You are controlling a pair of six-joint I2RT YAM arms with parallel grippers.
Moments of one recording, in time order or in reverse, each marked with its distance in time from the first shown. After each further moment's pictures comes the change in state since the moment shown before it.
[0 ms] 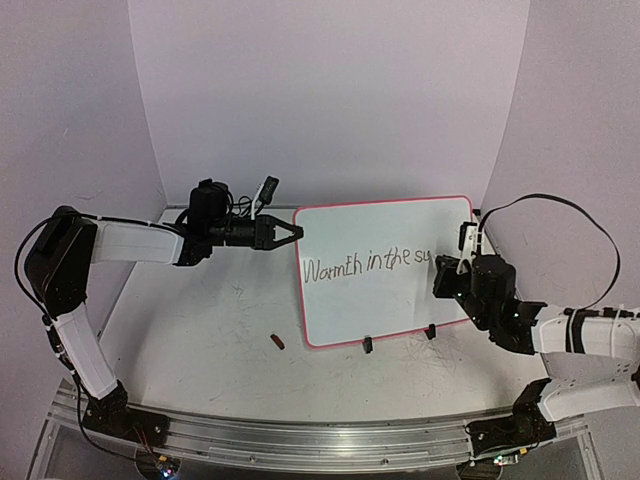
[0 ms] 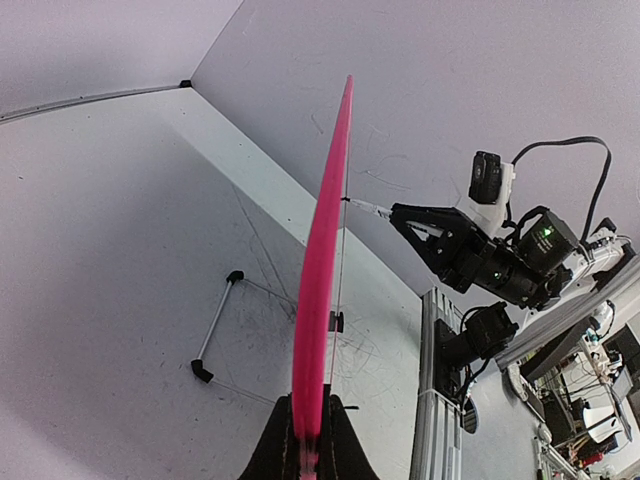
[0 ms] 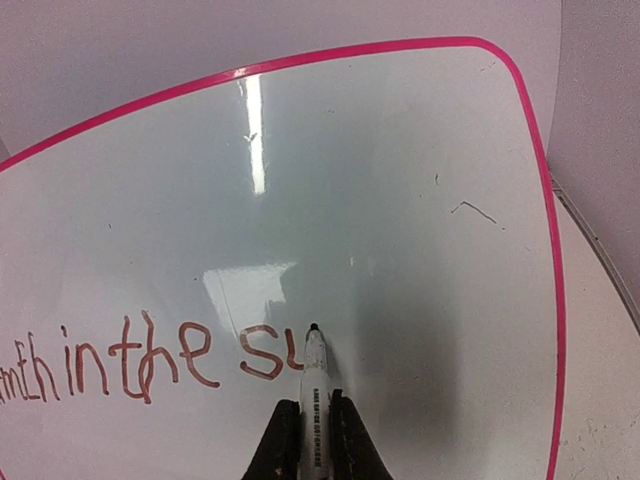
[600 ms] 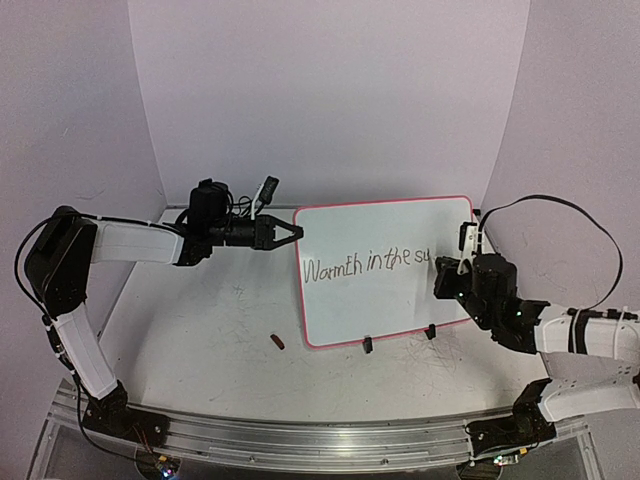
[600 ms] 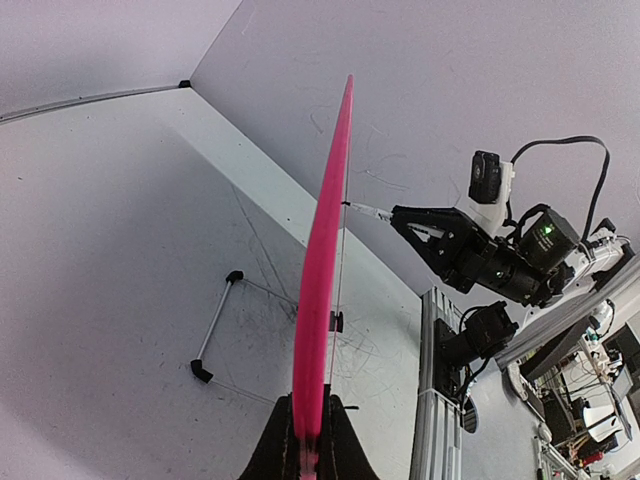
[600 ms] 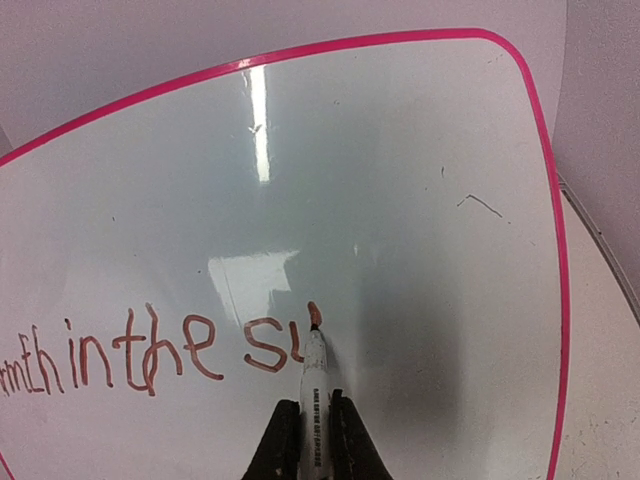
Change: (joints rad) left arm 0.000 0.000 0.000 0.000 0.000 0.001; right arm 0.000 -0.019 0.013 -0.054 -0.018 0.012
